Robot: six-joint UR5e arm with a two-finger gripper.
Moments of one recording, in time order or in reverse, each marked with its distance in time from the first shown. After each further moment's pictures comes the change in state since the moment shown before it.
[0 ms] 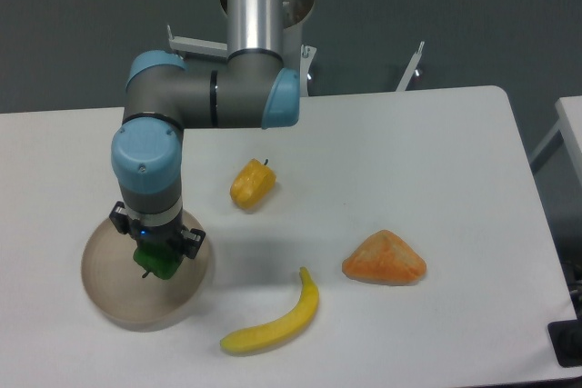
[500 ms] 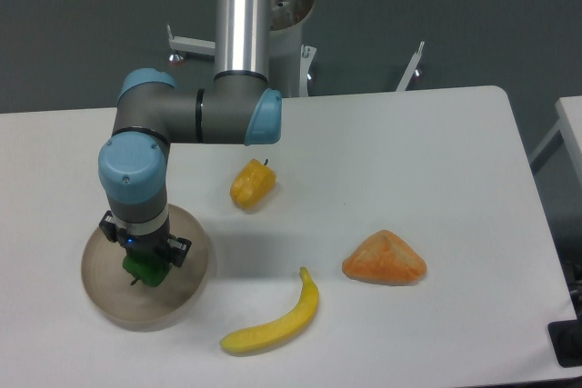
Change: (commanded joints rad) arm -0.018 -0.025 -0.002 0.037 -0.003 0.008
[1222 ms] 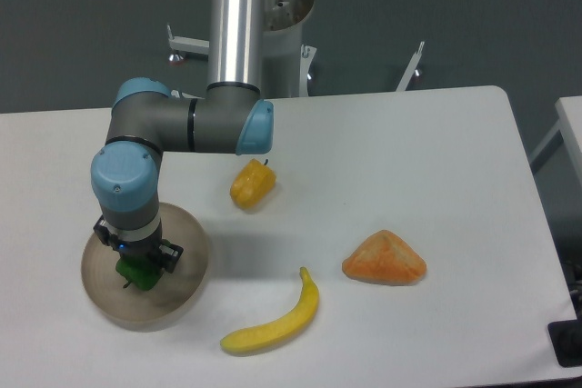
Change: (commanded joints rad) arm -0.012 -0.018 -0.005 0.008 -0.003 0.069
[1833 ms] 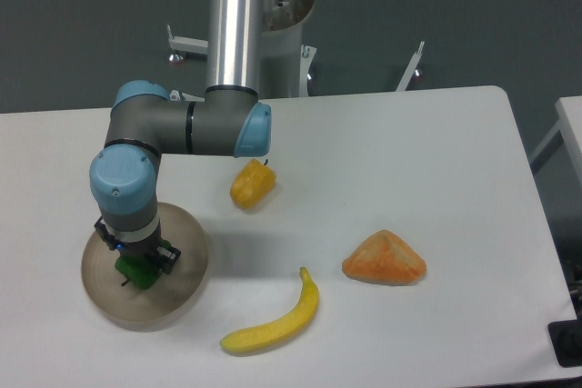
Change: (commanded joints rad) arm -0.003 0.002 -0.014 0.000 0.005 0.015
